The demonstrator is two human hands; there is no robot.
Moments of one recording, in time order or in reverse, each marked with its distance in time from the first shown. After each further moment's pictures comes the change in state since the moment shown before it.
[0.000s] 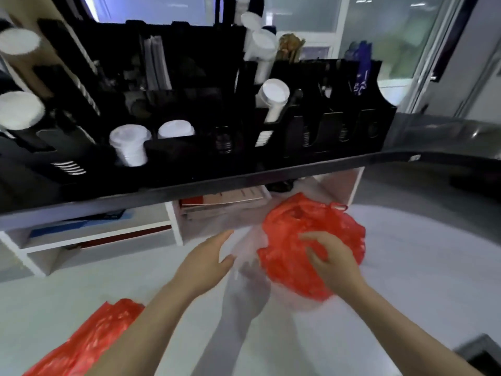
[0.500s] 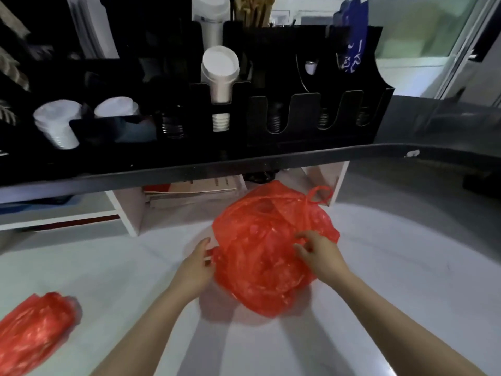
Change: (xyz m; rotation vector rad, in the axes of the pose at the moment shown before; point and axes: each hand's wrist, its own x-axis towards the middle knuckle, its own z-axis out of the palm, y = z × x) left_hand 0.056 0.056 0.115 -0.471 -0.029 -0.471; right_hand 0.060 0.147 -0.022 -0.064 -0.335 0.235
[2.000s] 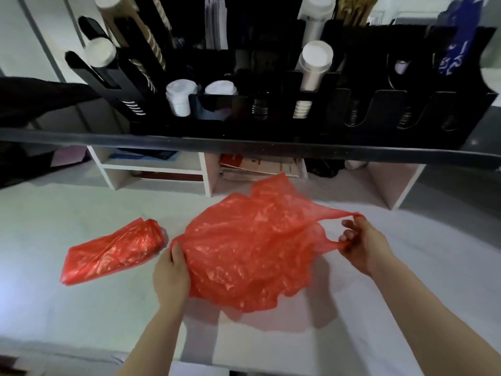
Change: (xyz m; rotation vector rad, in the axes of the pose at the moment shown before) left_hand -0.132 -0.094 -0.045 -0.146 0.979 -0.115; right_hand -0.016 -0.046 0.004 1.288 -0.138 0.547
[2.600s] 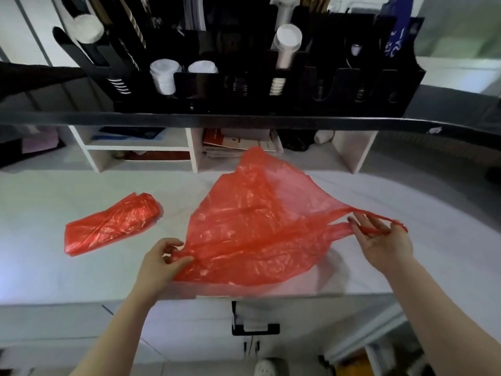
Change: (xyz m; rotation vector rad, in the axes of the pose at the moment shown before) left_hand -0.026 -0.044 -0.085 -0.113 -0.584 0.036; right_hand -0.111 0.027 -0.085 0.479 0.125 -0.104
